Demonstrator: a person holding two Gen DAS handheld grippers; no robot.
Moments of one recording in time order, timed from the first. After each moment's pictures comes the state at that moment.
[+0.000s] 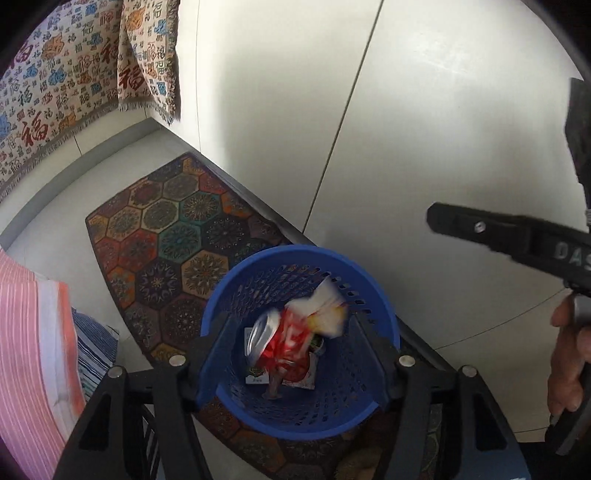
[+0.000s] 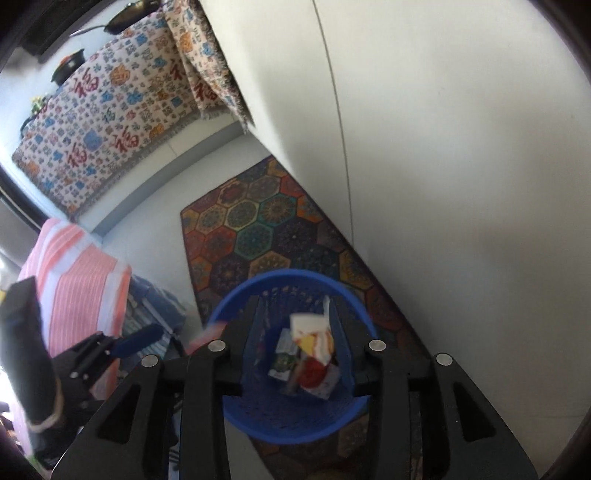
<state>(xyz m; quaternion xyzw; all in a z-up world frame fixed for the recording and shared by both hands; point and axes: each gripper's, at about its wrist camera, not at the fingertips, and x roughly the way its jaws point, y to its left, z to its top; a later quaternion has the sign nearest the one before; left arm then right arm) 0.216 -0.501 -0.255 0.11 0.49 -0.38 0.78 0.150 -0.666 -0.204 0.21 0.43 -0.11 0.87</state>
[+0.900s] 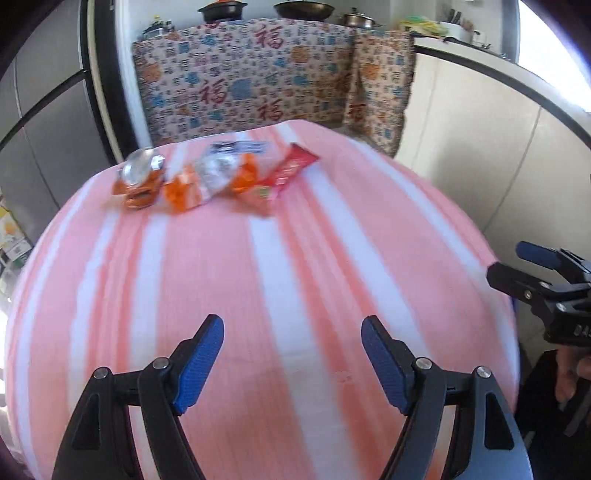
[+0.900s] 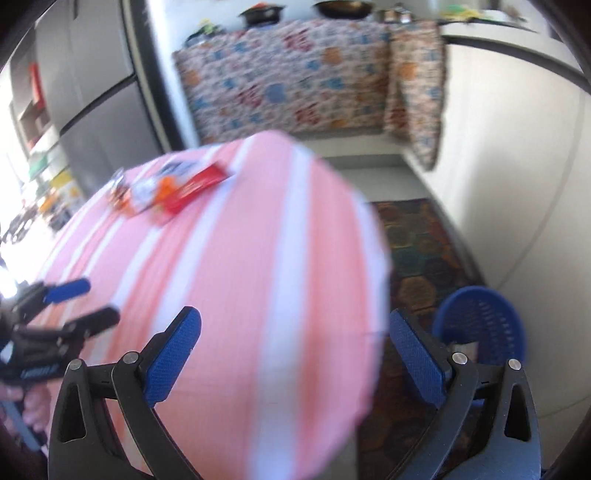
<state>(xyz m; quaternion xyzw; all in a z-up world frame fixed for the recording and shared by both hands) 0.181 0.023 -0.160 0.06 0.43 -0.13 0.89 0.138 -0.252 -0.135 0.04 0.40 0.09 0.91</state>
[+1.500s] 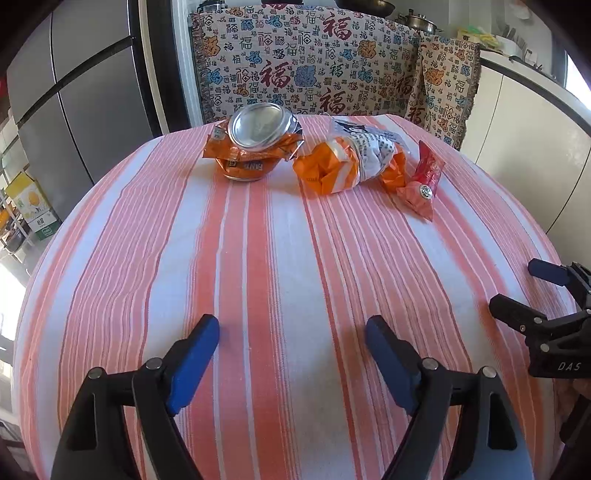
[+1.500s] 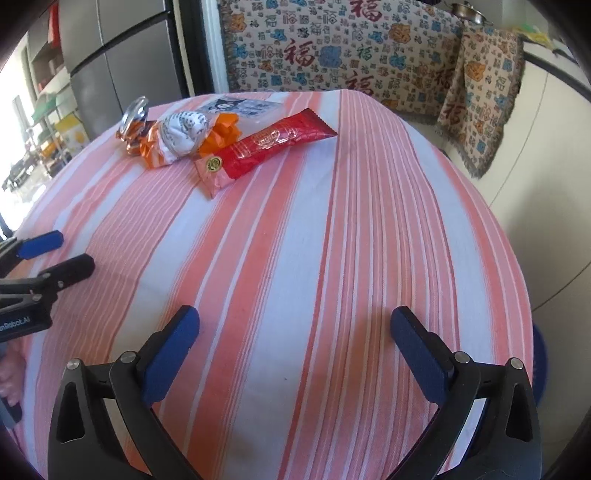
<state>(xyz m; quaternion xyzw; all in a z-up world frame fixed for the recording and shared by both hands) 0.223 0.115 -0.185 0.04 0.44 -0.08 0.89 0.204 -0.160 -0.177 -0.03 0.43 0.09 0.90</state>
